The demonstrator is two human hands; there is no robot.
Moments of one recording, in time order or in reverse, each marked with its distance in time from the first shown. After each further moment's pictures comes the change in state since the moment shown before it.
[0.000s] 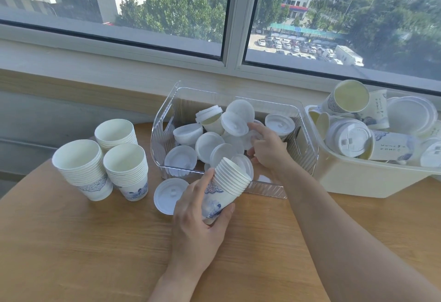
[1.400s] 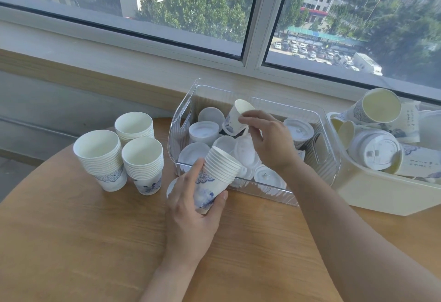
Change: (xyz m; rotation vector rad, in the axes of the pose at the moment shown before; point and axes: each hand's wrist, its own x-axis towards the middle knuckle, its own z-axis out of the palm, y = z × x) left_hand 0.015 -0.010 -0.021 0.017 0.150 -0.077; right_hand 0.008 -0.026 0.020 -0.425 0.162 -0.708
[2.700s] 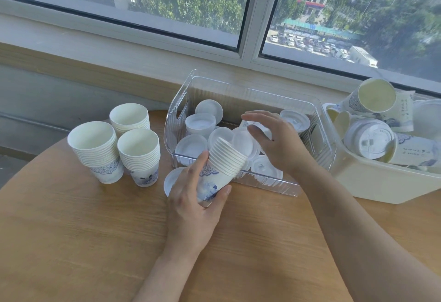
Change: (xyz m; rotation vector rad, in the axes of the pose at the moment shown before) left_hand -0.005 0.004 0.002 -0.010 -0.037 0.036; right_hand -0.027 -0.005 -0.027 0.168 -0.149 0.120
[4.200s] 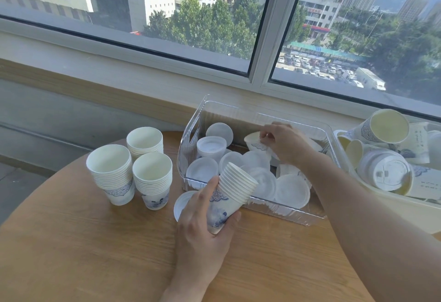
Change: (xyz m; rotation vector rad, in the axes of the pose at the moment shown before) left_hand 0.001 -0.006 0.002 -0.026 0.019 -0.022; right_hand 0.081 0.032 -0.005 -0.511 -0.180 0.094
